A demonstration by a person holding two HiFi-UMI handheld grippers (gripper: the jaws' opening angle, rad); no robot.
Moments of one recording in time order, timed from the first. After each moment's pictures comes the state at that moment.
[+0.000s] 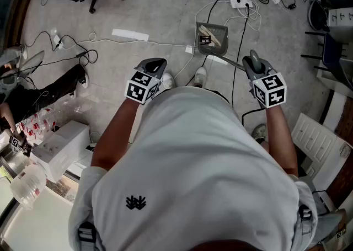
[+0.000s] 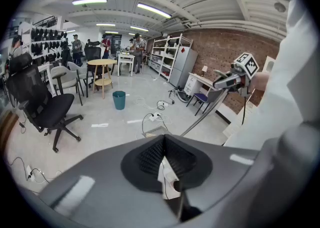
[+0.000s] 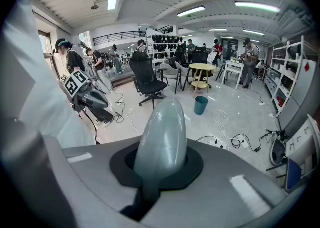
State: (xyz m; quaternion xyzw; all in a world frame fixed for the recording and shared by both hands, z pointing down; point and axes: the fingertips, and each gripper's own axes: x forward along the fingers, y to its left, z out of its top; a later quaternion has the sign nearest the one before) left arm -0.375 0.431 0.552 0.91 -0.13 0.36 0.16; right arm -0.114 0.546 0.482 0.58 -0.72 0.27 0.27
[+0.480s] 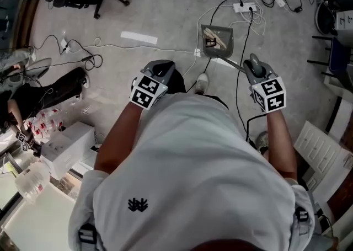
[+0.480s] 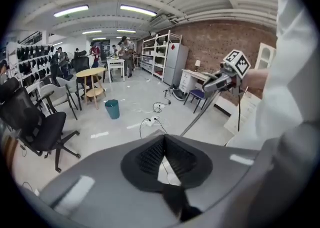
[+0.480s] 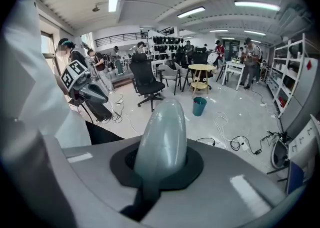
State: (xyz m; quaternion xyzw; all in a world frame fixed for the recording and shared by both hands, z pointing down) left arm -0.277 0.452 0.522 0.92 -0.10 0.37 0.10; right arm -0.049 0.552 0.493 0.57 -0.73 0.27 0.27
